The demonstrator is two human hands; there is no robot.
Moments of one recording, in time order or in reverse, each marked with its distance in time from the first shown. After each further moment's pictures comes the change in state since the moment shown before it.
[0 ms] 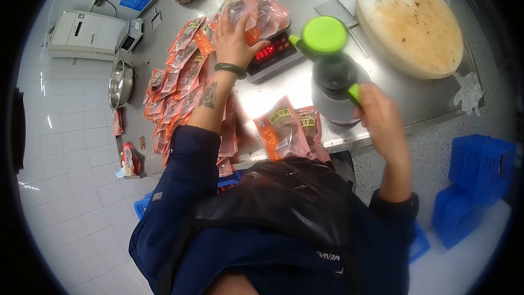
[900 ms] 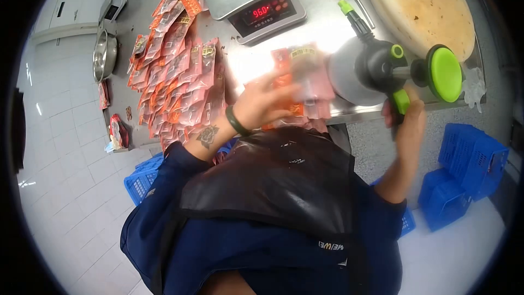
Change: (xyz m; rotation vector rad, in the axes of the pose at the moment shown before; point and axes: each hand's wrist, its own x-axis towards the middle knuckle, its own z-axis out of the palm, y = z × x) left_hand -0.143 0.067 -0.062 -0.712 -0.478 0.335; right_hand -0.033 0.047 -0.025 0.139 0.133 0.059
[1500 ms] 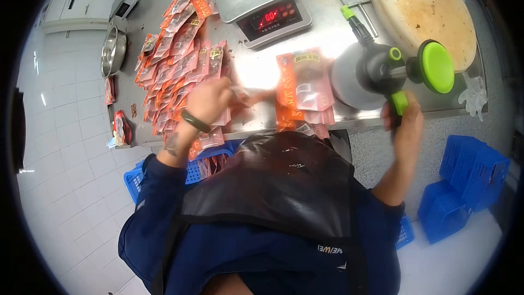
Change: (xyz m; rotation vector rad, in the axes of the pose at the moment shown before) left_hand -0.049 -0.009 -0.071 0.401 -0.092 -0.652; right_hand -0.001 0.010 0.000 0.039 0.042 -0.038
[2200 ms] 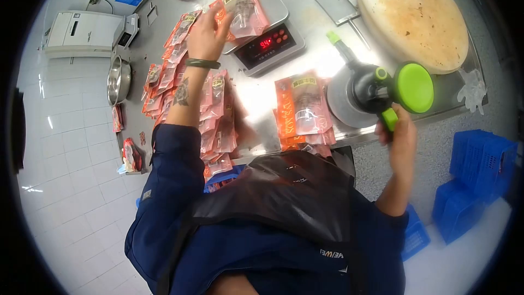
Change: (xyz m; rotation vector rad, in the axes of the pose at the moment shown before) left_hand 0.182 -0.004 -0.046 0.058 0.605 0.125; right_hand -0.003 0.012 -0.007 0.064 -0.038 0.004
